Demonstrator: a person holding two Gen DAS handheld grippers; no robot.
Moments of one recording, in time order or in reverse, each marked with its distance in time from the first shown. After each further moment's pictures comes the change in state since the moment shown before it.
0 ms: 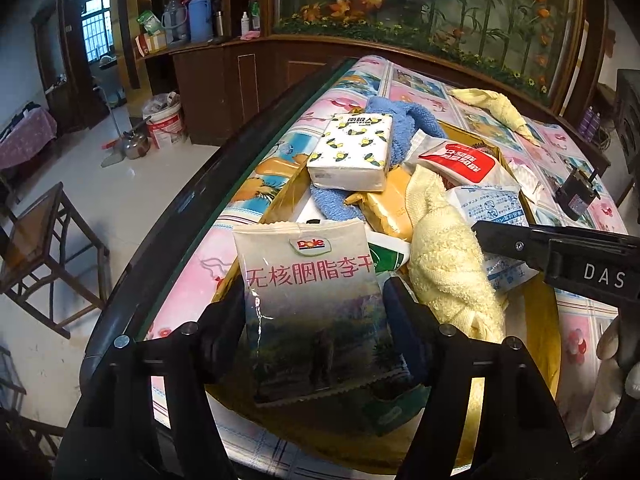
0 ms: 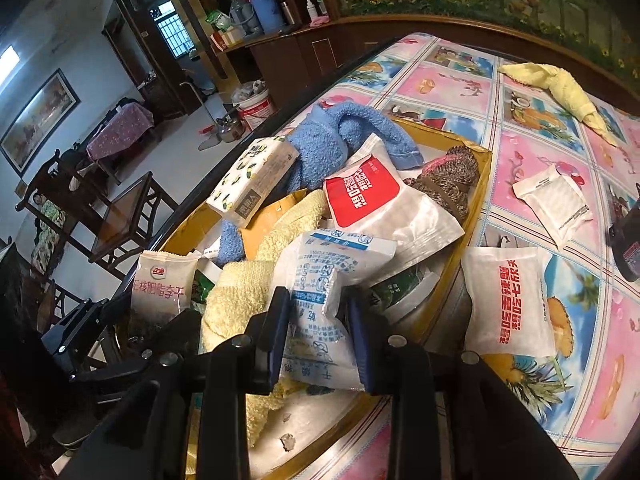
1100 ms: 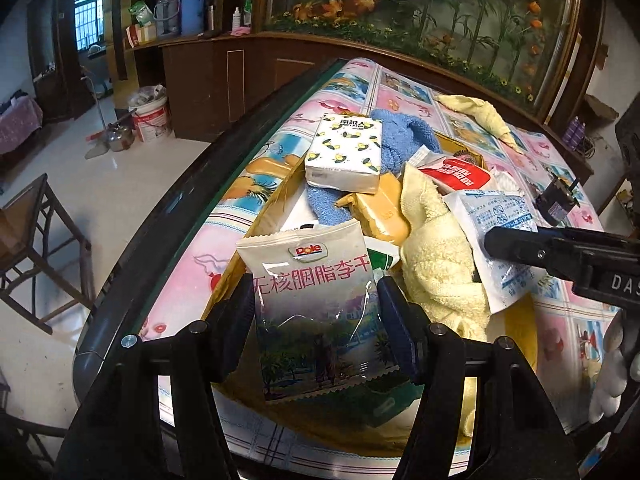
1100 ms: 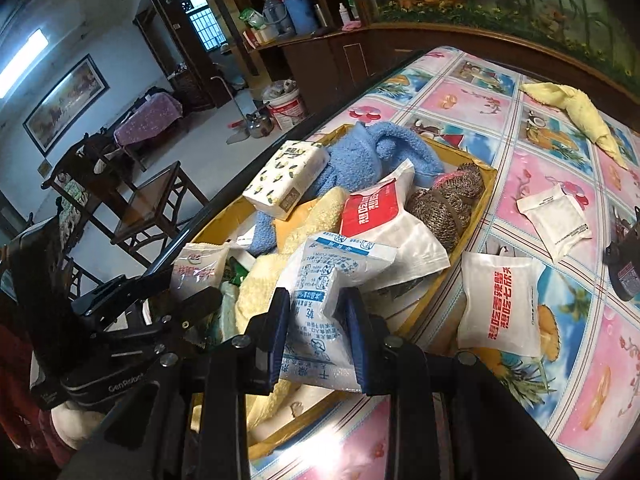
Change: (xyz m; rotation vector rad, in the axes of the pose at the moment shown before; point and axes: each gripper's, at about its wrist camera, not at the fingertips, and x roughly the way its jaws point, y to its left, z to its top) left arm -0.009 0.007 0.000 -0.018 0.001 -0.071; right arm -0.018 -0.005 0.001 -0.078 0.006 0.081
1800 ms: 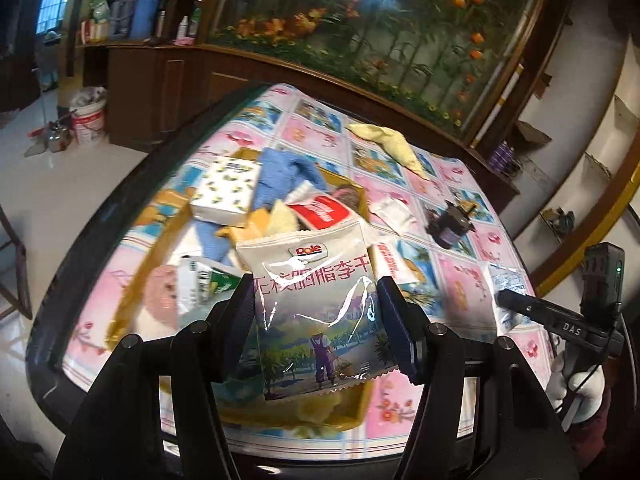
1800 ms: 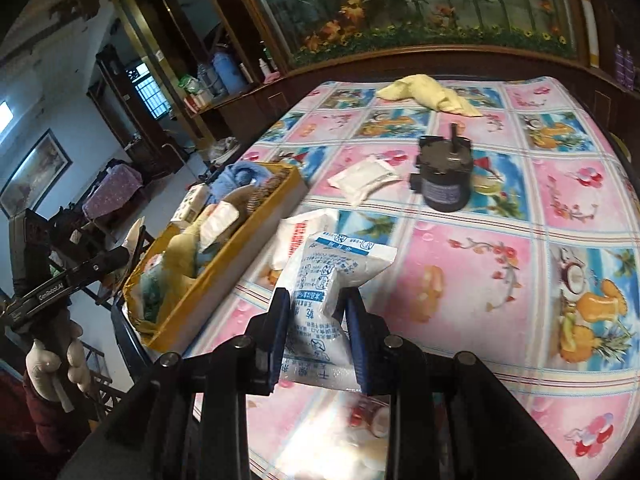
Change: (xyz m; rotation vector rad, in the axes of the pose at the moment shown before) left arm -0.053 -0.034 0.019 -0.050 -0.052 -0.285; right arm -0.137 -0.106 -0.087 0.194 -0.182 -0.081
